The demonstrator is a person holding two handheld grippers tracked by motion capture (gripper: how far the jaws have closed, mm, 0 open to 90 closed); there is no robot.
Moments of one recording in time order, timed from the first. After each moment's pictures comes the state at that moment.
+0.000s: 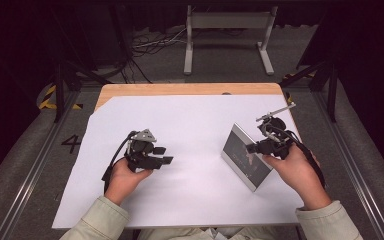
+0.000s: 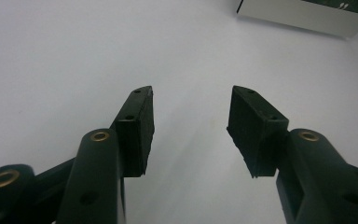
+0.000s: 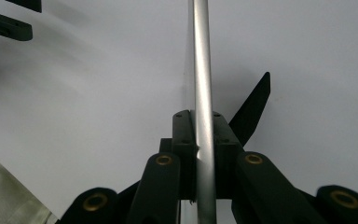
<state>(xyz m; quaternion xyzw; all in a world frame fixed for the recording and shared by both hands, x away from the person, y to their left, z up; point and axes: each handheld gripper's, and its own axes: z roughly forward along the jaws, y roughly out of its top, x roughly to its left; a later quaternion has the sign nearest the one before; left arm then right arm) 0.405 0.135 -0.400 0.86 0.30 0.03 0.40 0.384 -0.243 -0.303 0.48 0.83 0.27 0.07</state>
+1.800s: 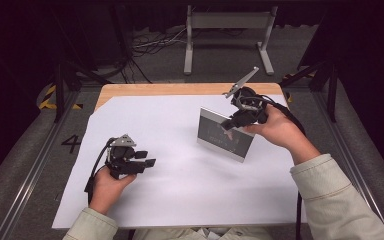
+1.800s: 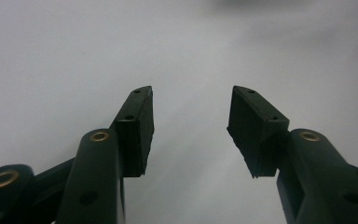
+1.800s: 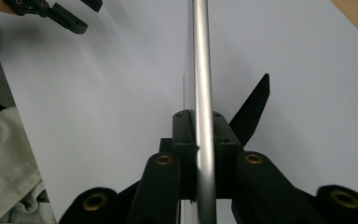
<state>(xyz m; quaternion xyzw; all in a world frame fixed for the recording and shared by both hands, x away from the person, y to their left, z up) 0.386 0.180 -0.405 0.84 0.36 0.05 0.40 0.449 -0.184 -0.254 0.25 0.93 0.26 0.05</state>
